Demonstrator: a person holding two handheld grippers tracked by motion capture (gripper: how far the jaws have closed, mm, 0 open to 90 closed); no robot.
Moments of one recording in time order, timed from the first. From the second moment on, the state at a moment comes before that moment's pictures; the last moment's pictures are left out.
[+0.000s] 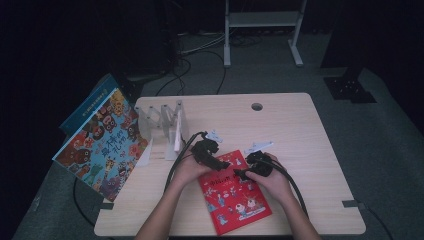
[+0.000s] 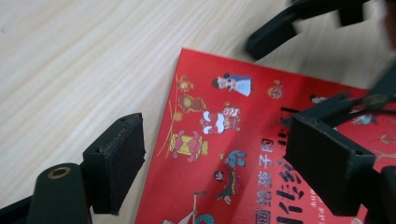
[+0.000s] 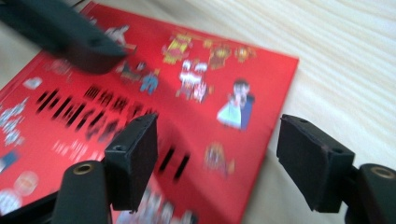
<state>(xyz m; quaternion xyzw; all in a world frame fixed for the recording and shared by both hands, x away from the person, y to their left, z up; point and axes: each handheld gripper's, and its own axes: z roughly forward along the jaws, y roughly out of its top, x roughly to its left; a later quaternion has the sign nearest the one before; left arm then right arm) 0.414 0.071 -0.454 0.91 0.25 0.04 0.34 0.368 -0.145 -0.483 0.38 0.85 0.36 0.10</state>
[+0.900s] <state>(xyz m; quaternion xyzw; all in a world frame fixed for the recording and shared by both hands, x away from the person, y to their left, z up) 0.409 0.075 -0.488 0.90 0.24 0.03 0.35 0.252 -0.218 -0.477 0.39 0.84 0.36 0.13</state>
